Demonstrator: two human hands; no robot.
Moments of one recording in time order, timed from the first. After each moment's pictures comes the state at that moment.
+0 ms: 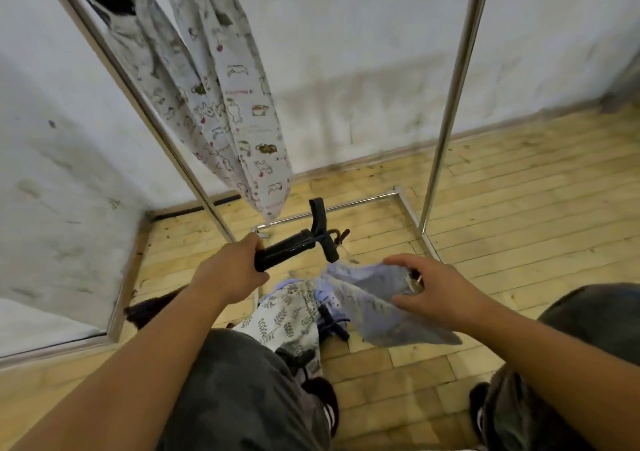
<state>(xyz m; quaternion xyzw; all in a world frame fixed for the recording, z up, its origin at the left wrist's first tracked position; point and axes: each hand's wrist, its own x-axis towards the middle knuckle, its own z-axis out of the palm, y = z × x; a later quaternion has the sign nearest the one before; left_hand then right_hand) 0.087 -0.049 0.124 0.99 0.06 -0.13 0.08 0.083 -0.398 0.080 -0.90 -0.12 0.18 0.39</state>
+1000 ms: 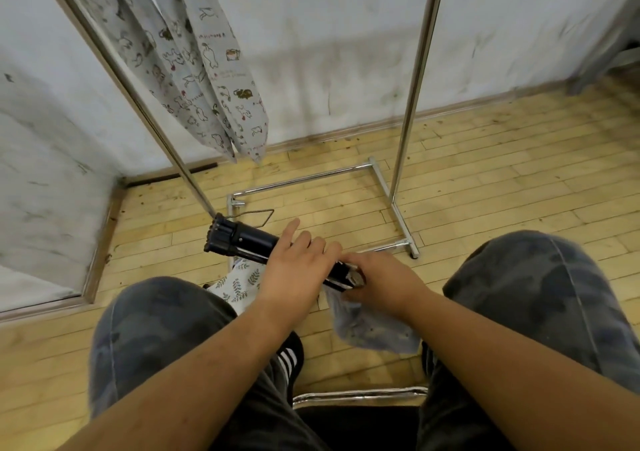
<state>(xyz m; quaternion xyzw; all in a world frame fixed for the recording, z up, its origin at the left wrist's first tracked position) -0.003 -0.208 0.100 0.97 -0.21 0.05 -0.10 0.029 -0.389 0.065 -0.92 -0.20 0.19 0.27</state>
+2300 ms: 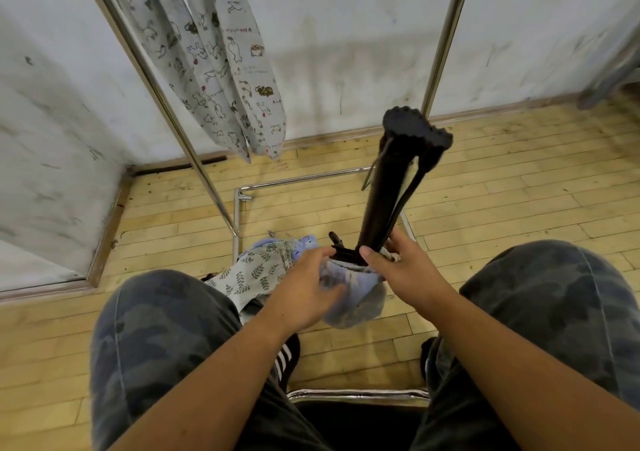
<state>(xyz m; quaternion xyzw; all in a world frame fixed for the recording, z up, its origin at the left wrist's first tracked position) -0.022 -0.198 0.072 0.91 -0.01 -0.12 0.39 0.021 -0.402 0.085 -0.78 -0.04 0.16 0.61</state>
